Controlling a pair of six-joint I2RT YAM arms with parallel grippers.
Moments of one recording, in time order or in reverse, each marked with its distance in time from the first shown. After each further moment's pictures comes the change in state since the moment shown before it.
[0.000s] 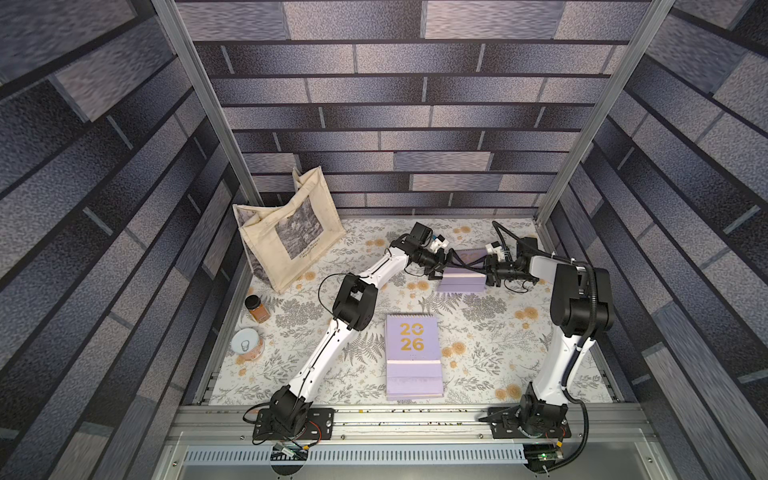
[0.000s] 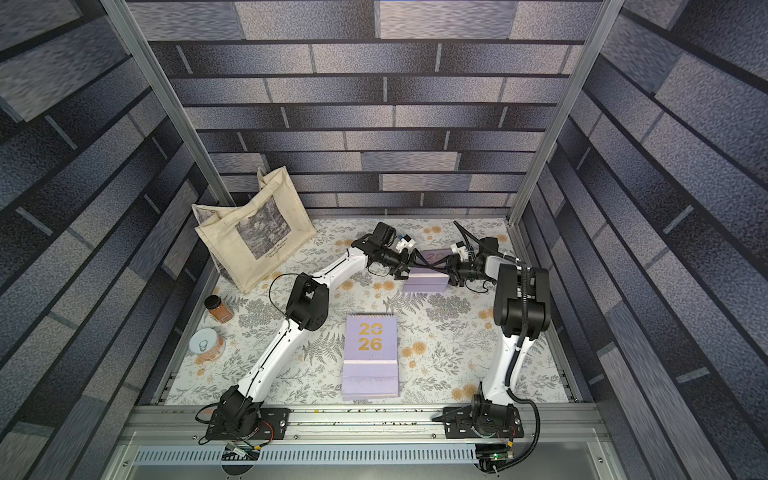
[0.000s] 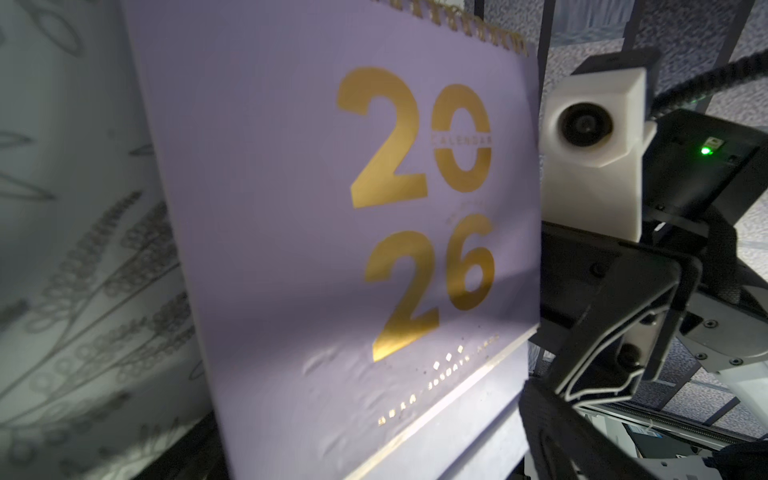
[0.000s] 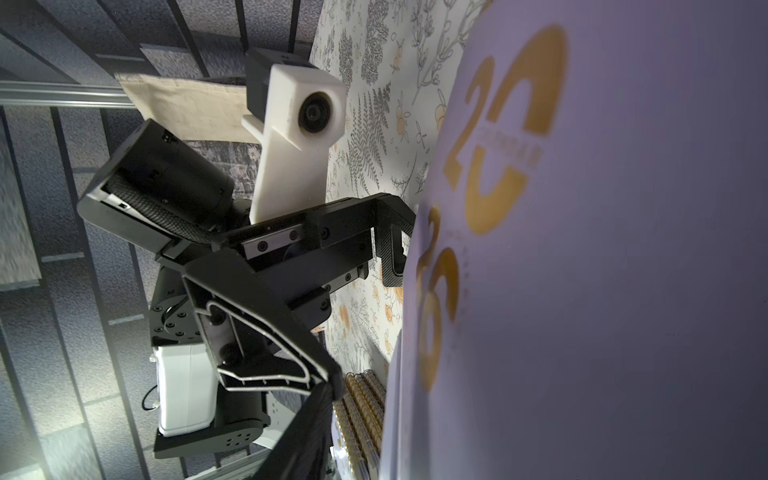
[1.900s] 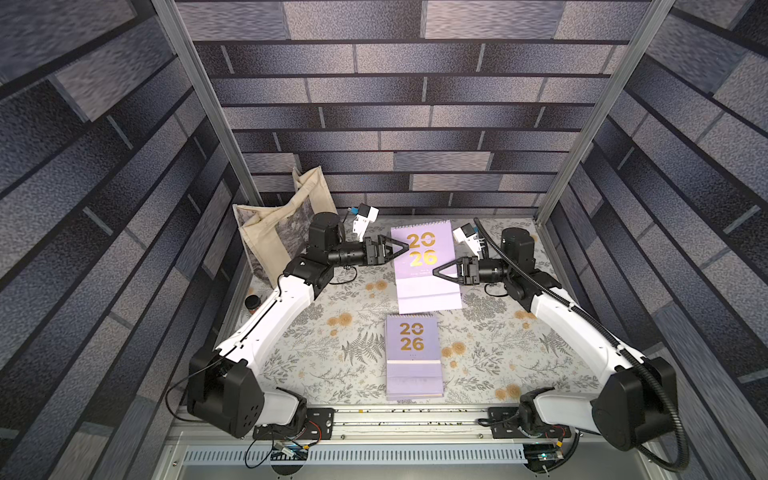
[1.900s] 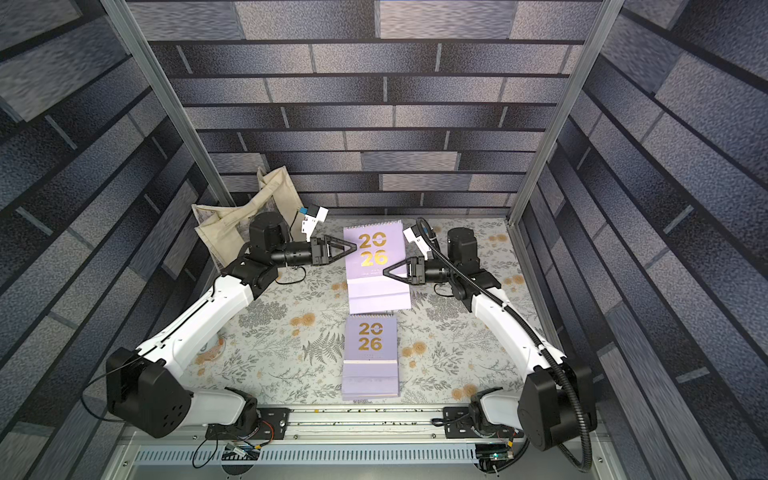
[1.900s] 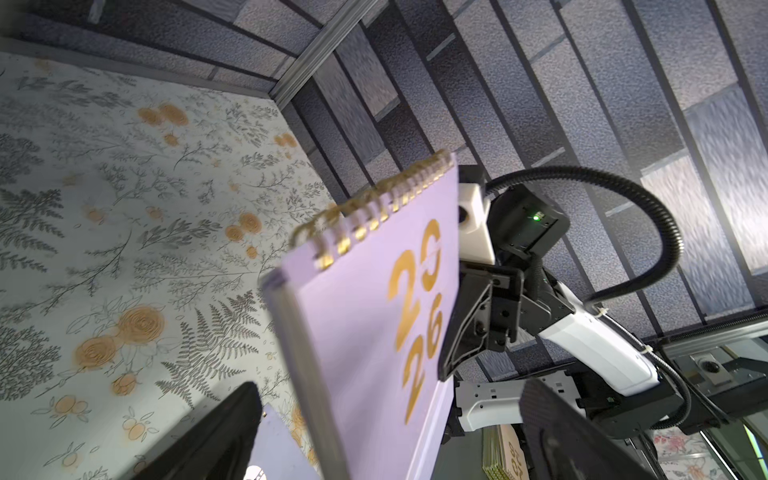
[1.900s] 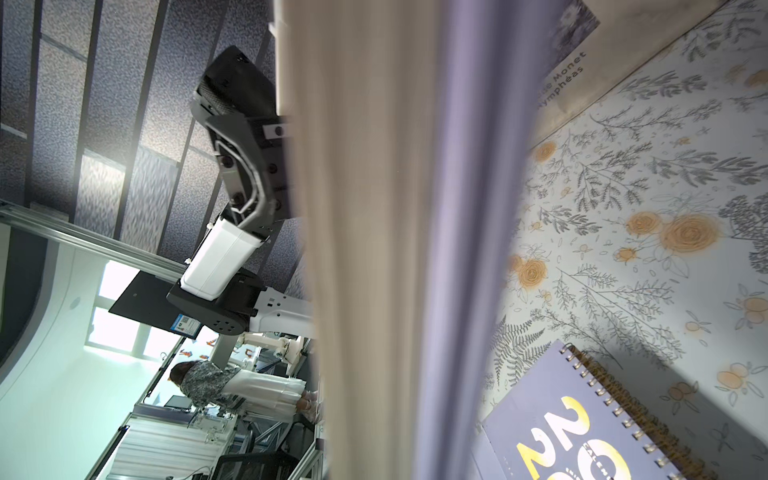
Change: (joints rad) left arm 0.224 -1.480 -1.384 0.487 -0.081 0.047; right arm 0.455 -0.735 -0.283 0.354 -0.063 0.299
